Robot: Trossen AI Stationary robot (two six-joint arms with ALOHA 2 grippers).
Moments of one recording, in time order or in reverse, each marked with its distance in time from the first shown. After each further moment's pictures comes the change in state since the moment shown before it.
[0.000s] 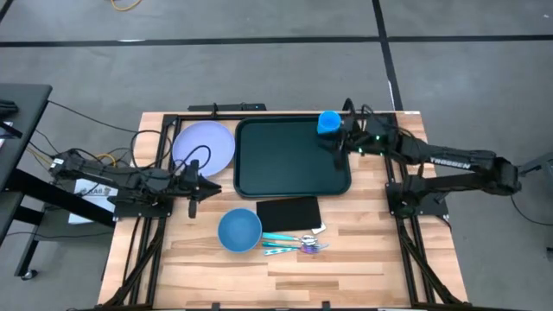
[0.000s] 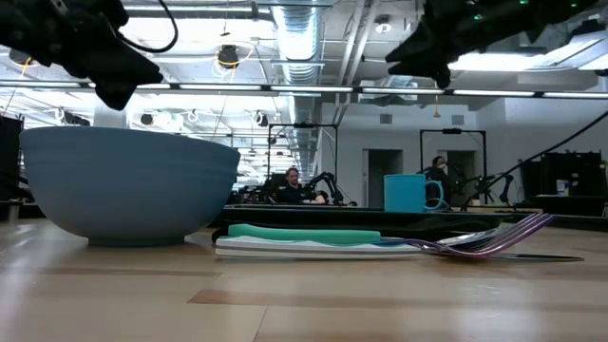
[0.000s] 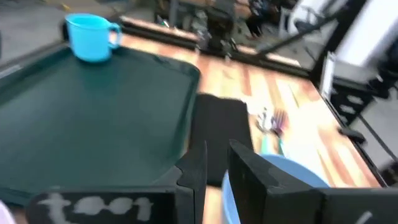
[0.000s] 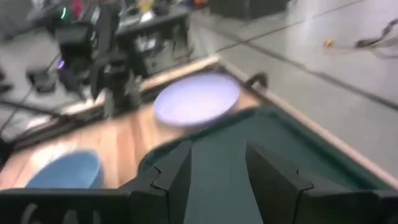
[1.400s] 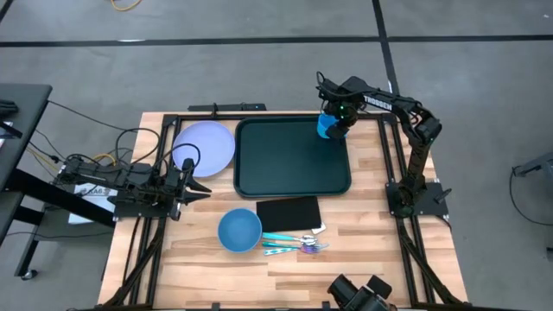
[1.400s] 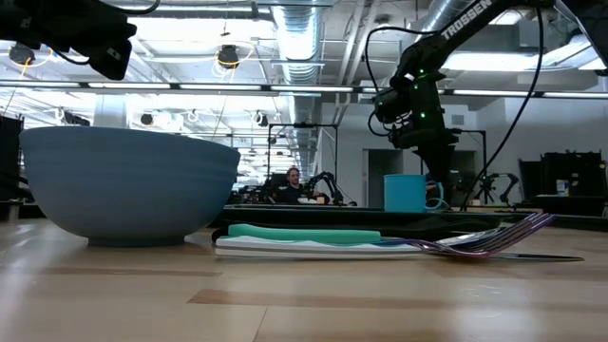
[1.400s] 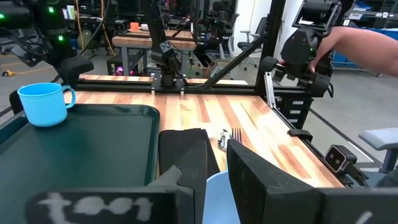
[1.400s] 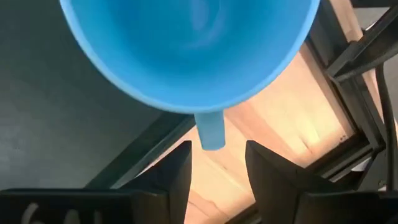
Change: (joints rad) left arm 0.000 -0.244 -0.004 -0.049 0.176 0.212; right arm -0.453 0.928 0.797 -1.234 0.213 -0.283
